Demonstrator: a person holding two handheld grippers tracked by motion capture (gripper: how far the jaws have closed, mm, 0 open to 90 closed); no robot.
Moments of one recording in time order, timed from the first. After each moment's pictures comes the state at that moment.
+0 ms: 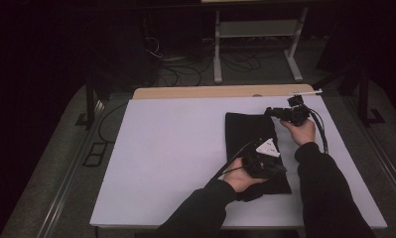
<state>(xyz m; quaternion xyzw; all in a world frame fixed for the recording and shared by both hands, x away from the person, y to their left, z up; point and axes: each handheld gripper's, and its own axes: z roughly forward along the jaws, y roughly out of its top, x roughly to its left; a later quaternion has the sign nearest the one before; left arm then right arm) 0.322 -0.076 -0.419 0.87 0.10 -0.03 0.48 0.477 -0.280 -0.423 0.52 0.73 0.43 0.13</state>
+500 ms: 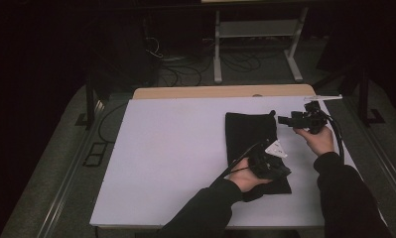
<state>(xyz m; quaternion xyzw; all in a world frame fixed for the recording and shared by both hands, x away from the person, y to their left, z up) 0.322 -0.094 -0.421 0.89 0.09 -0.03 0.45 0.437 -0.313 -0.410 0.51 0.73 0.44 0.12</state>
